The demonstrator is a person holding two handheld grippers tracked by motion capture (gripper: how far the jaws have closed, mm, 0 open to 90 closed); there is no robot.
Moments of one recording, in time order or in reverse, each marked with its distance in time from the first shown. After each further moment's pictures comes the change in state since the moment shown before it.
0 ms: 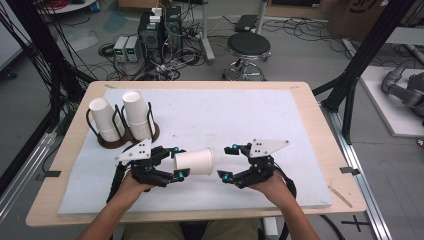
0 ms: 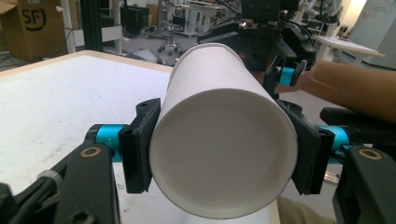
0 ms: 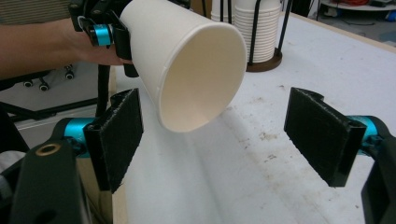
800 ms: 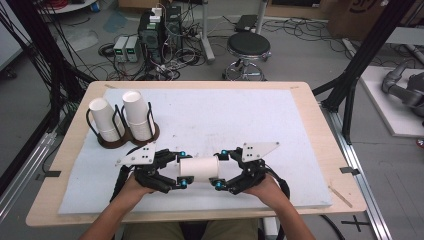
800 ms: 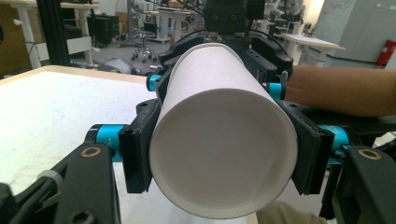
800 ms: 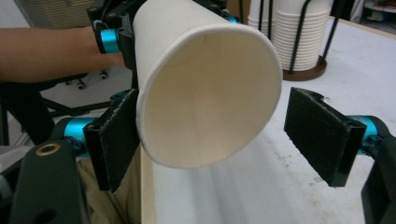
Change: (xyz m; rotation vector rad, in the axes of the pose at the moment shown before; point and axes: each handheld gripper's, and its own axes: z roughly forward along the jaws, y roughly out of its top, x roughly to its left) left arm -0.009 0.004 0.009 -0.019 -0.120 0.052; right arm 0.009 0.002 0.018 -0.019 0.136 -0.019
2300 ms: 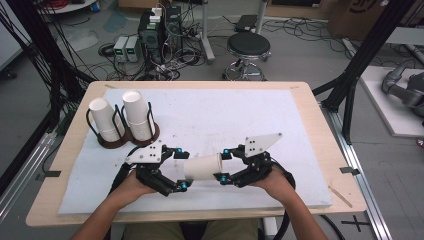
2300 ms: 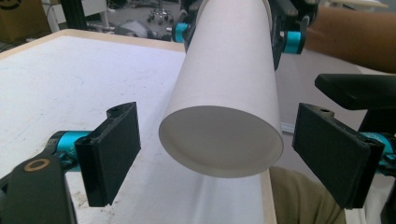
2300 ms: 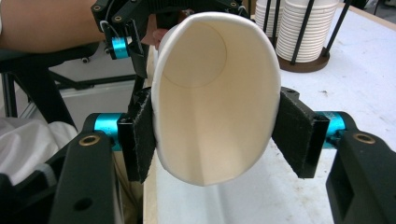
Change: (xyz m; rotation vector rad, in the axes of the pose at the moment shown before) left arm -0.001 0.013 0.003 0.182 0.082 0.008; right arm -0.005 0.025 -0.017 0.120 0.021 -0.055
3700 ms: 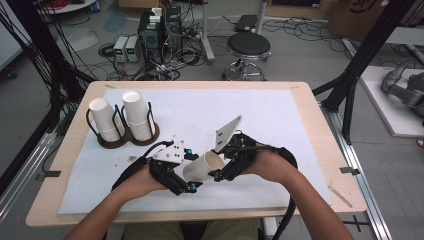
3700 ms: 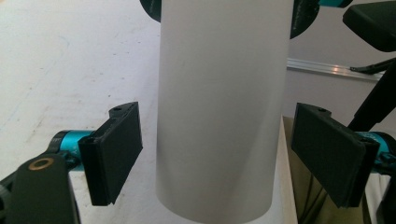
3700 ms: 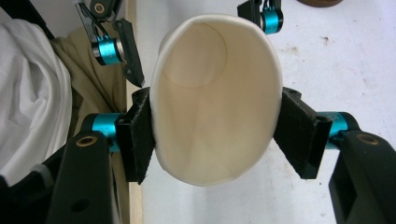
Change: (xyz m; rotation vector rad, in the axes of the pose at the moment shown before) left arm 0.001 0.020 0.033 0.293 0.012 0.093; right arm 0.004 0.072 0.024 0.520 -0.045 -0.158
